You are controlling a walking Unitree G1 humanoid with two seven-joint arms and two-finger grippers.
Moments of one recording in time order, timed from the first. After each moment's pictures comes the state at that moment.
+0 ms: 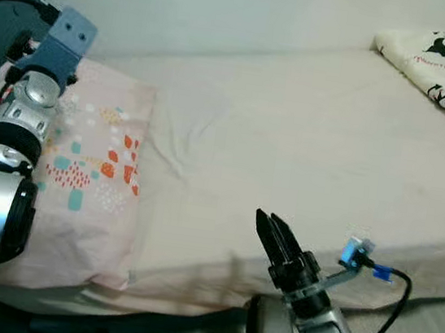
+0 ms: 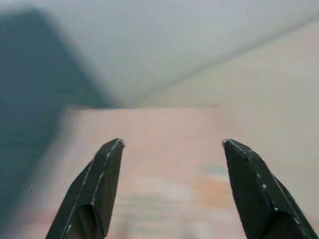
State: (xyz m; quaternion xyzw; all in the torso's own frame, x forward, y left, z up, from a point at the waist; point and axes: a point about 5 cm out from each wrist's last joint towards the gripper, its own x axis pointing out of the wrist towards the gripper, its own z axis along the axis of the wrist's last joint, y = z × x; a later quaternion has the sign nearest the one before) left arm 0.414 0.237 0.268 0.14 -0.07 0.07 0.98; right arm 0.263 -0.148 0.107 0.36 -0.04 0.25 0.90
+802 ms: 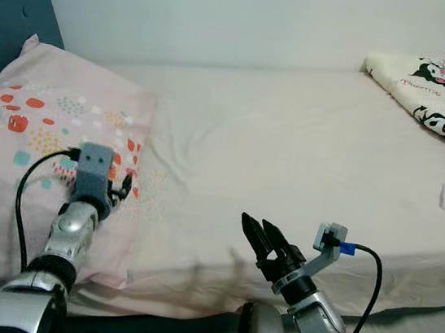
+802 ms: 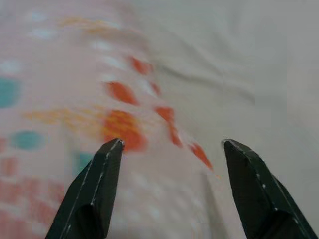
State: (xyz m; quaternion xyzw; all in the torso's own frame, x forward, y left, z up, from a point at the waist) left arm 0.345 0.197 0.086 0.17 0.02 -0.02 0.98; right arm 0.277 -0.142 0.092 0.33 0.01 0.25 0.91
